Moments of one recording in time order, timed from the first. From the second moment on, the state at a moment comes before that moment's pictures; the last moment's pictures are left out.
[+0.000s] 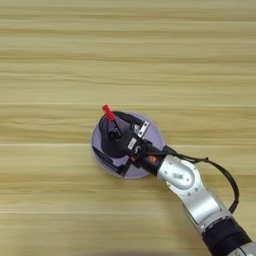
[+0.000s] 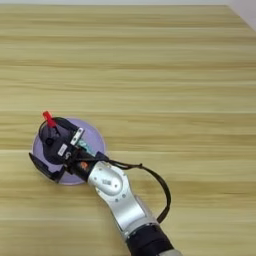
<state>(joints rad) -0.13 -0.17 0.34 0.36 -0.21 -0.45 0.46</state>
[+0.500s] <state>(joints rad) -0.22 -0.16 0.32 0.57 -0.22 -0.51 0.44</state>
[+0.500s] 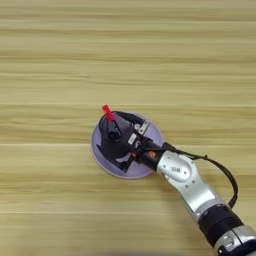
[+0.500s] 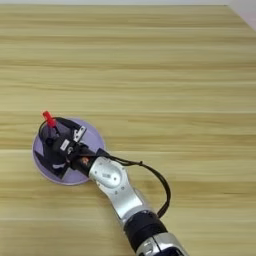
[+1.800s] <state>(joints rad) -0.23 -0.14 0.32 0.64 -0.24 -0.56 0.44</state>
